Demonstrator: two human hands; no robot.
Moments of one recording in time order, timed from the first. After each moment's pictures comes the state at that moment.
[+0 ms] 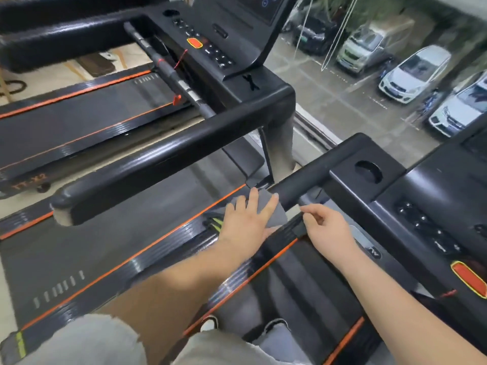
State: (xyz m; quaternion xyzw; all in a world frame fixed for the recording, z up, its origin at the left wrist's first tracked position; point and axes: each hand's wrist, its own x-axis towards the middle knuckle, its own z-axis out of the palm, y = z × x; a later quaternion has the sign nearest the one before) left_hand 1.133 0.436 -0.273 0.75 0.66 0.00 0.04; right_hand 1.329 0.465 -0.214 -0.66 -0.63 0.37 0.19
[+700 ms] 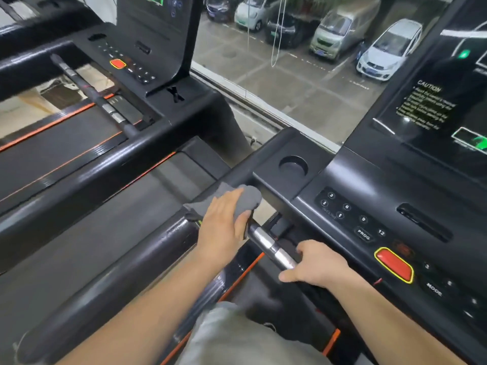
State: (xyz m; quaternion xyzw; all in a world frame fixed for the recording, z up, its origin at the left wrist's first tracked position) left_hand 1.272 0.486 -0.252 0.68 0.64 0.32 0.18; right_hand 1.502 0.483 -0.210 -0.66 -0.63 0.36 -0.17
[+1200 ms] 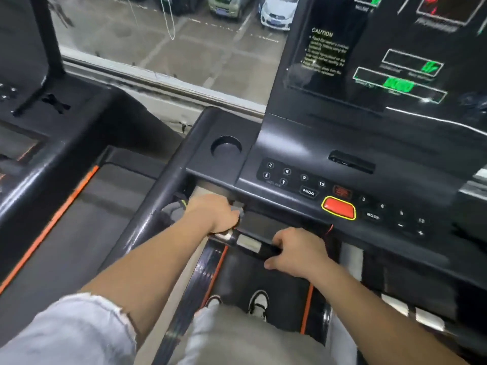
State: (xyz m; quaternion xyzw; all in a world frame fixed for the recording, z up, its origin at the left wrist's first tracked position) left_hand 1.349 0.583 -0.264 0.83 0.50 -0.21 0.15; right_hand 1.527 0.444 -0.220 -0.75 -0.58 0.31 -0.10
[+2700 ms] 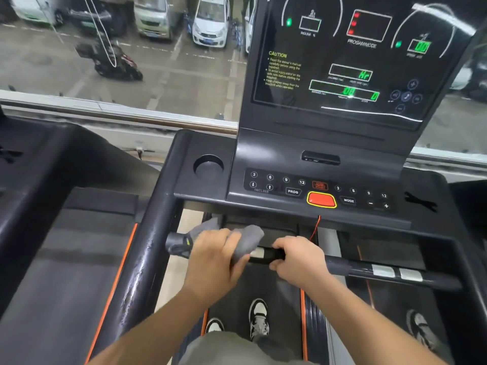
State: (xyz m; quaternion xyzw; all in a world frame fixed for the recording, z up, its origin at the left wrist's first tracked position) left_hand 1.296 0.510 -0.294 0.93 0.33 0.10 0.12; right_hand 1.490 0.417 -0.228 -0.84 -0.50 0.22 -0.06
